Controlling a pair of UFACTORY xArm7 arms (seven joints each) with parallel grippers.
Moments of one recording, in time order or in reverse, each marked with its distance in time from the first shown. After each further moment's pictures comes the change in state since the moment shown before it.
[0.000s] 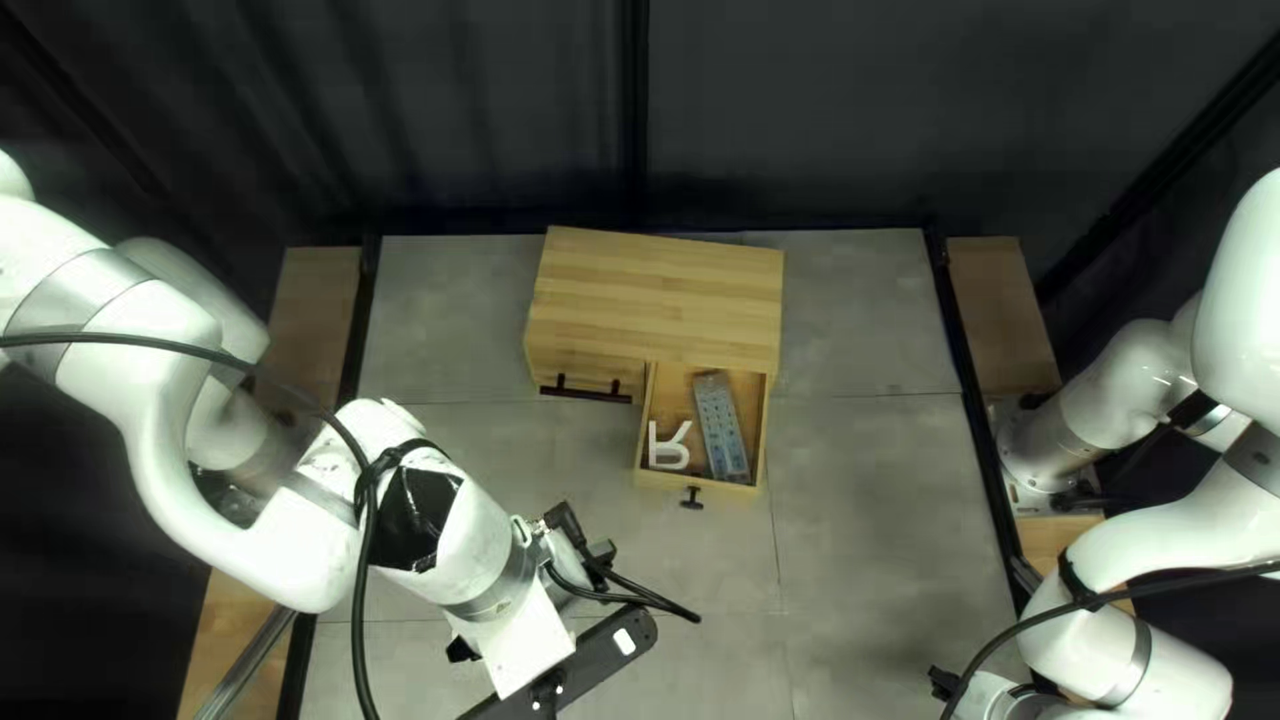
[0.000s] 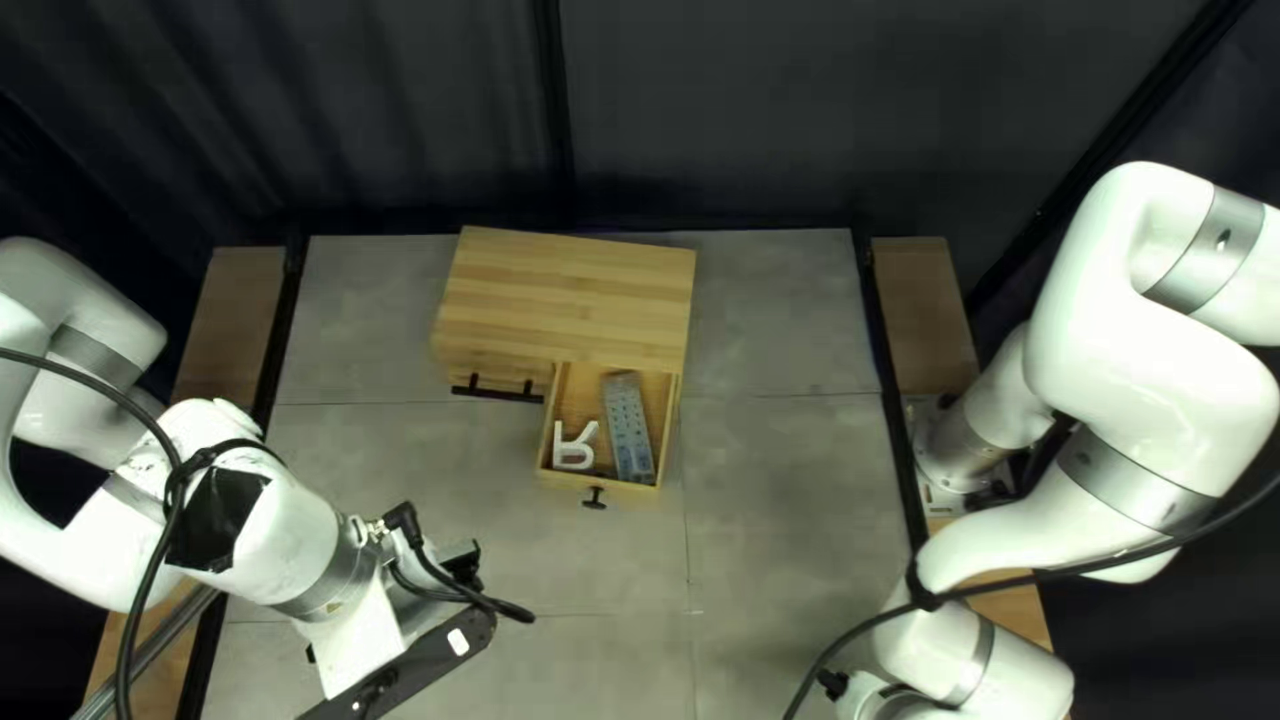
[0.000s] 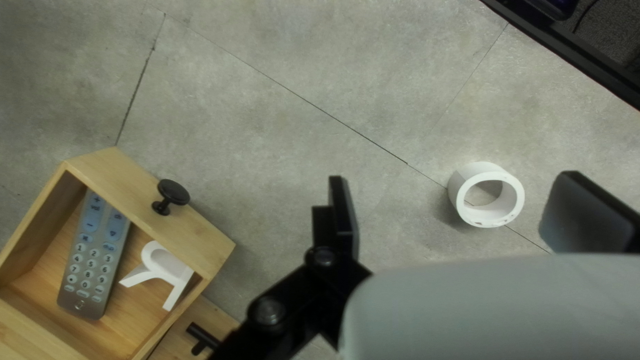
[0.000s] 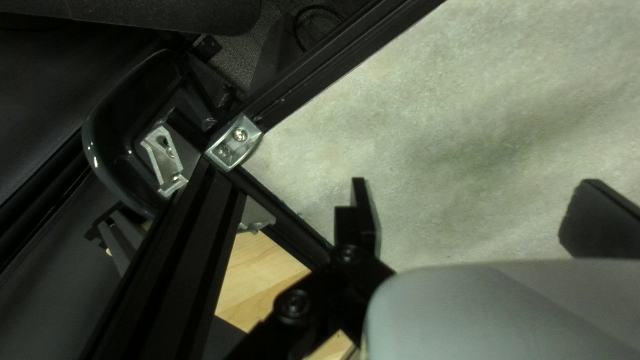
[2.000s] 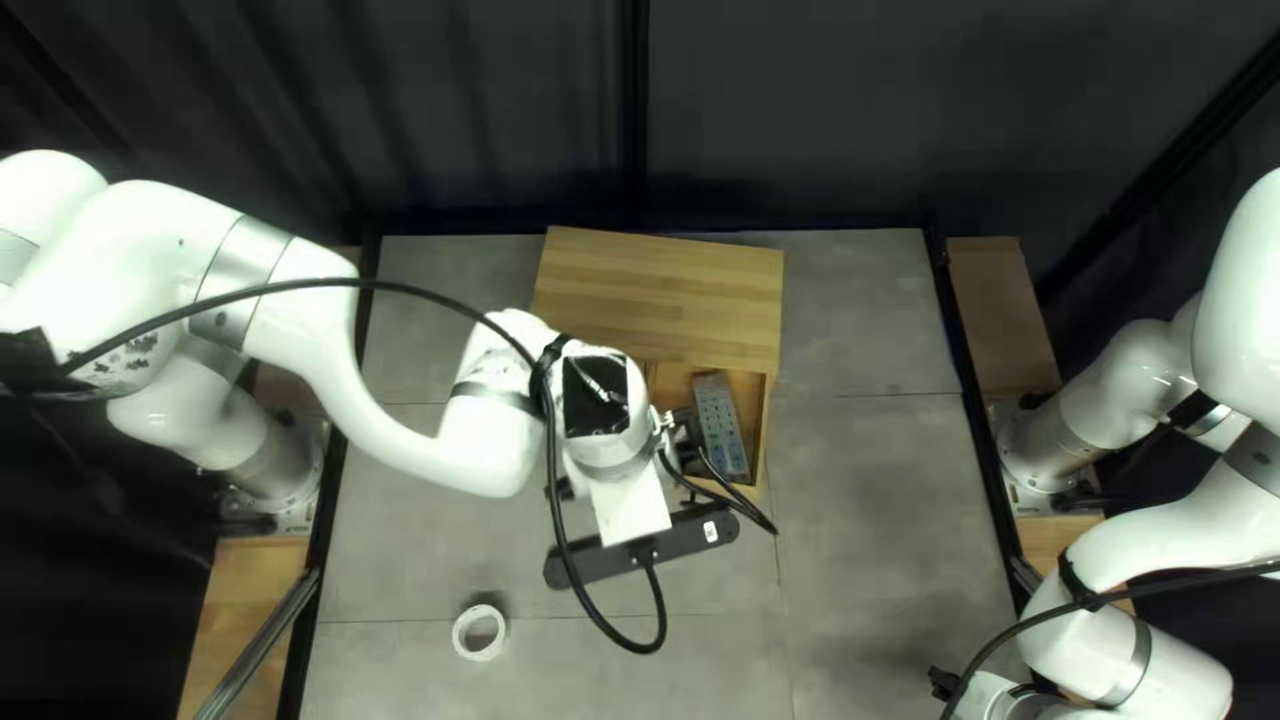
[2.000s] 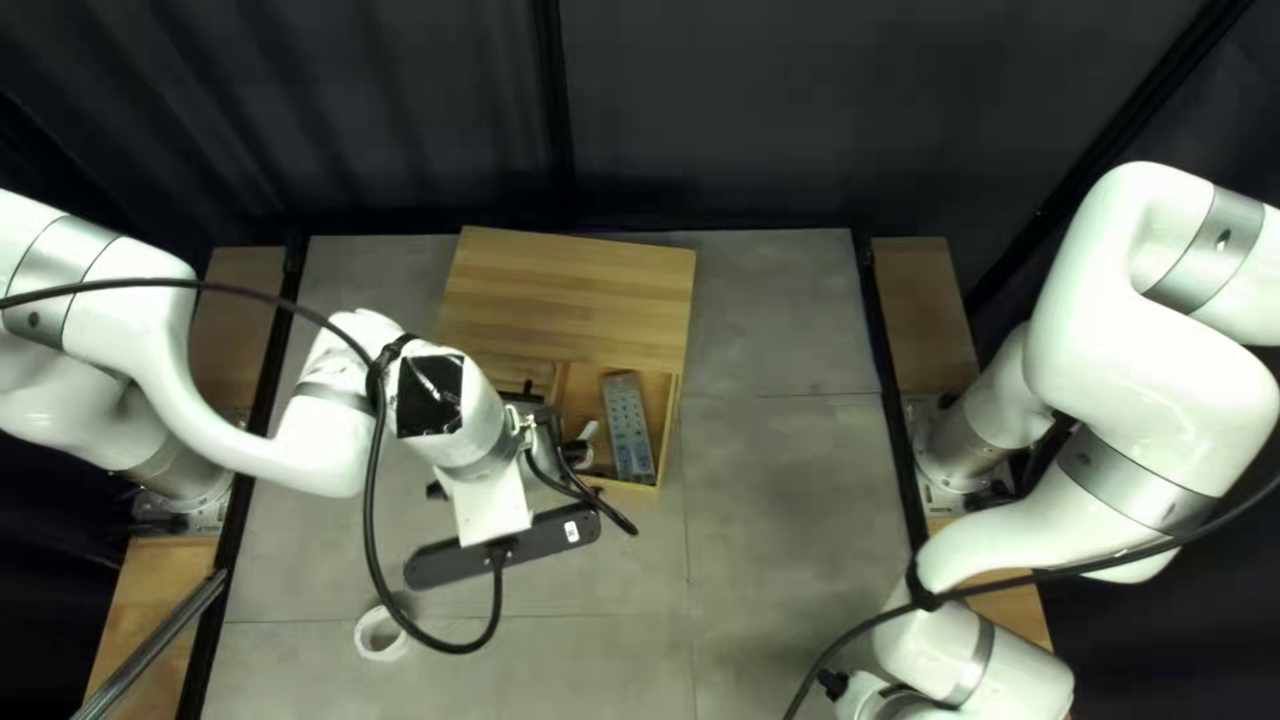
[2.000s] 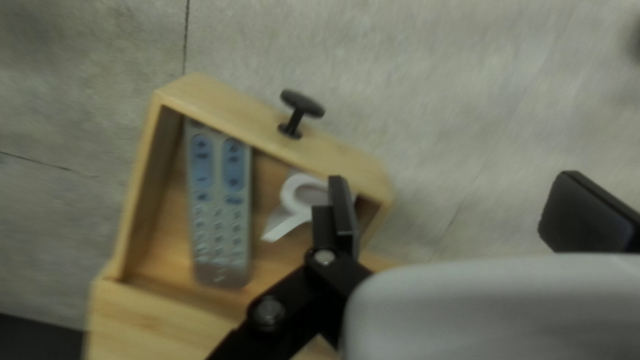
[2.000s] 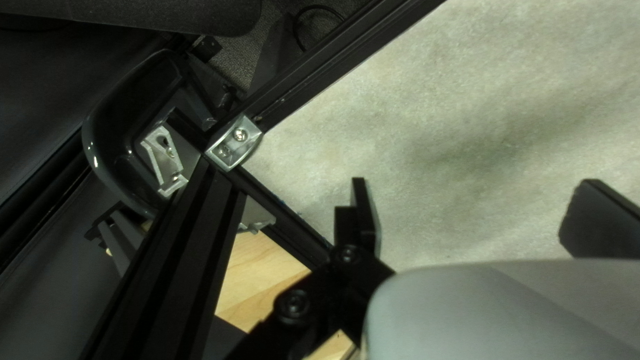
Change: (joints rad) left arm 0.179 0.234 0.177 0.223 0.162 0.159 0.723; right arm 0.000 0.000 0.000 0.000 0.000 0.000 0.000
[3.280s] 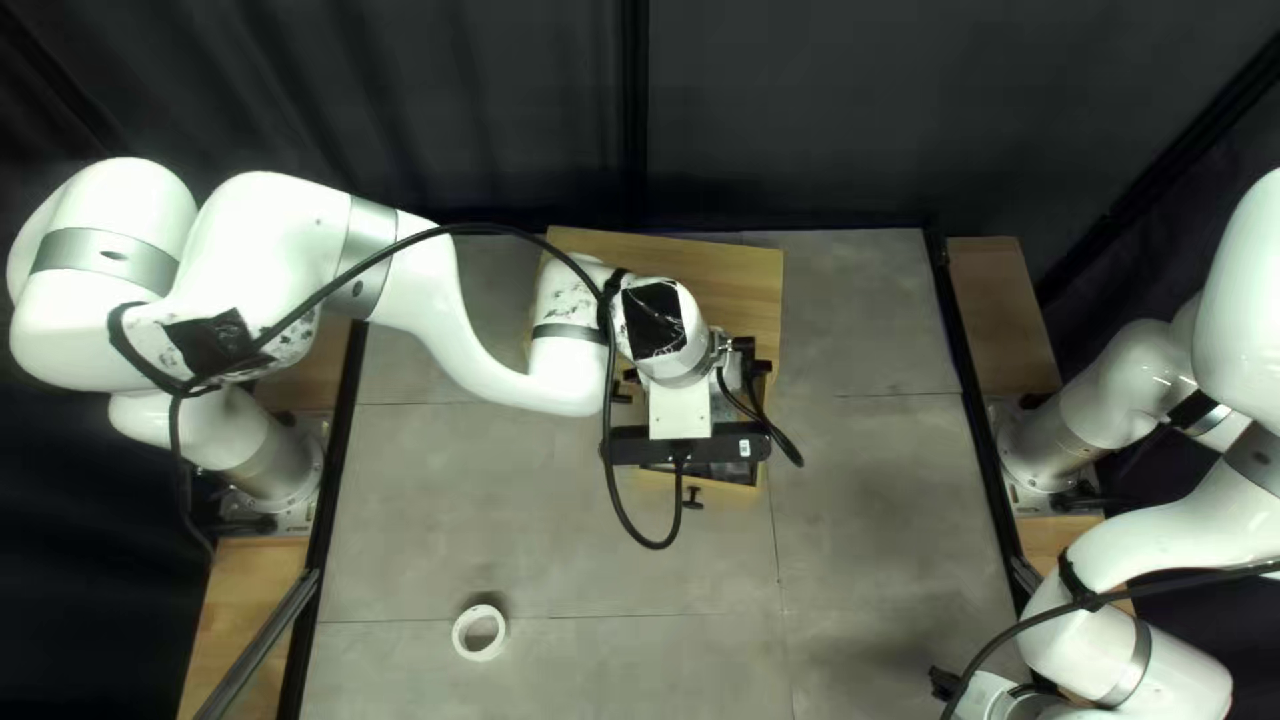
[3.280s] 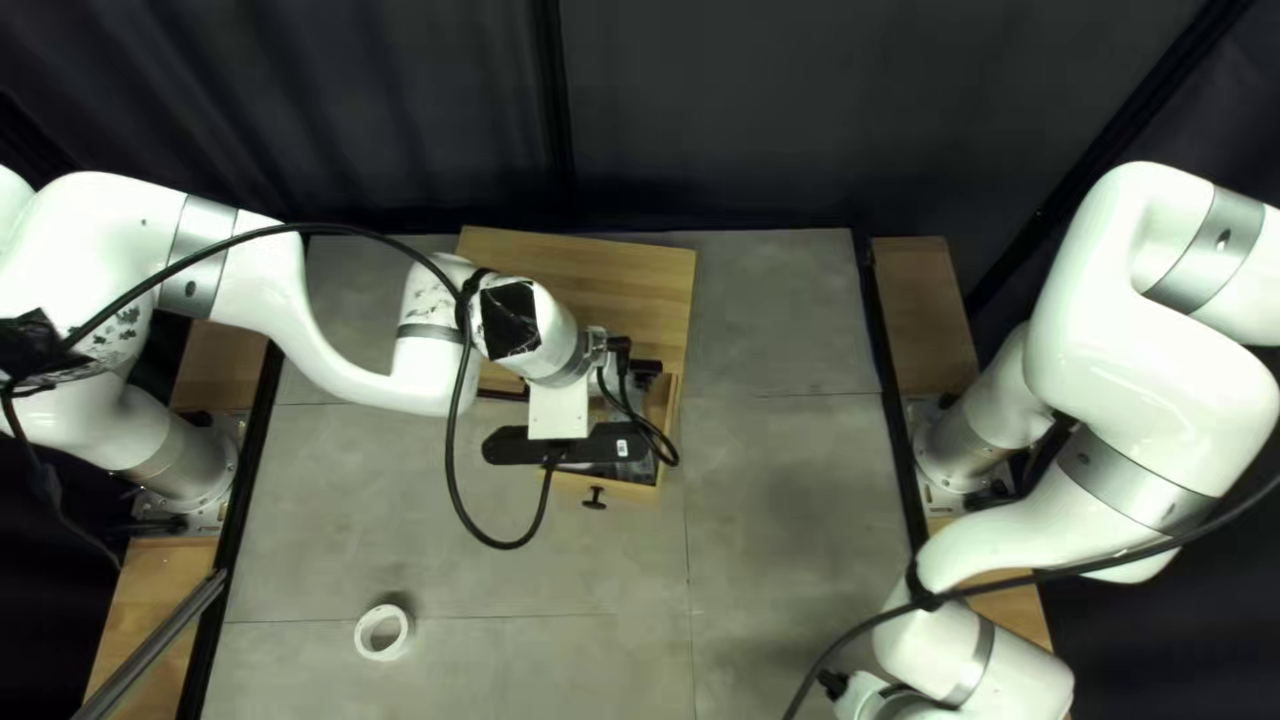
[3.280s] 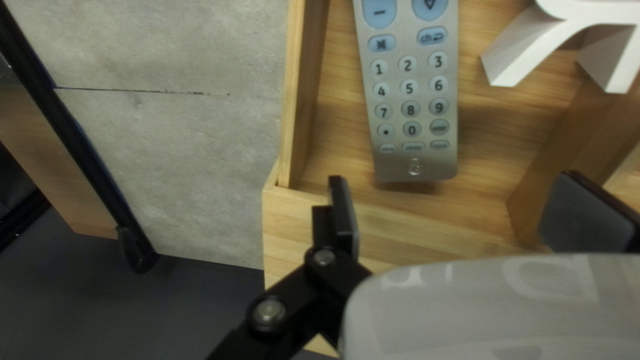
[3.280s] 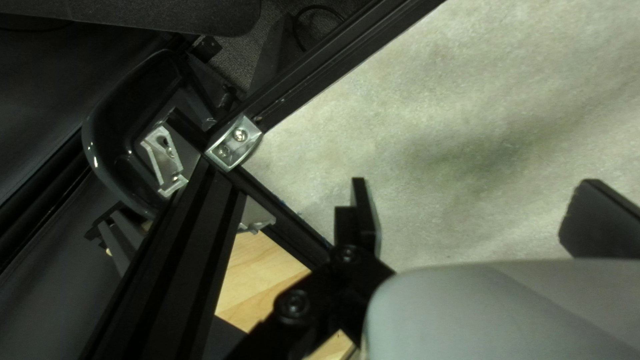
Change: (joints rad) left arm 0.118 0.162 0.073 -0.021 0.099 -0.401 0.223; right arm 0.000 0.000 0.000 0.000 0.000 0.000 0.000
